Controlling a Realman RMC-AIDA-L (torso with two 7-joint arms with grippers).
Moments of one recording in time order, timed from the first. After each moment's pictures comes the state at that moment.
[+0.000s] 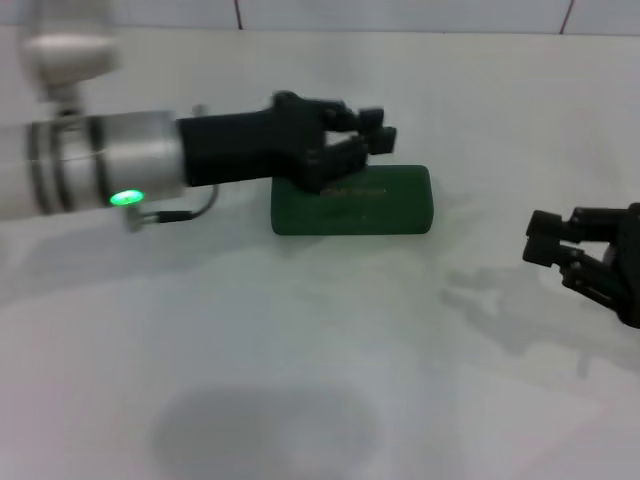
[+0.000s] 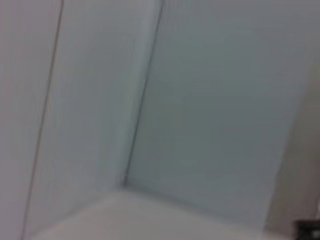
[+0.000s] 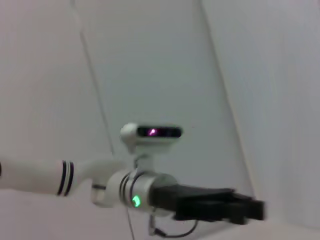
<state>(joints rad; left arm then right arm) -0.56 -2.08 1.12 0.67 1.51 1.45 -1.39 0.32 2.00 -1.03 -0.62 -1.44 -1.76 1.21</state>
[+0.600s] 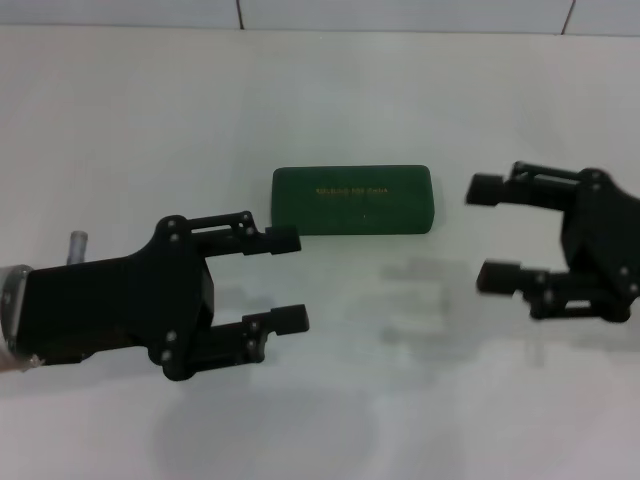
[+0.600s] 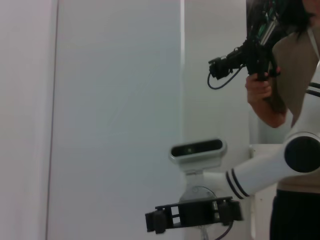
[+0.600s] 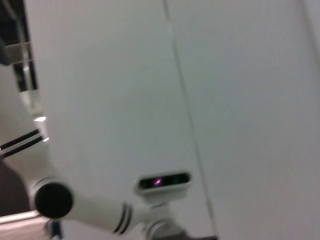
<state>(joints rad) -0.29 -2.04 1.08 0.68 1.44 1.93 -1.05 0.47 2.01 -1.06 -0.65 -1.44 -1.90 1.25</state>
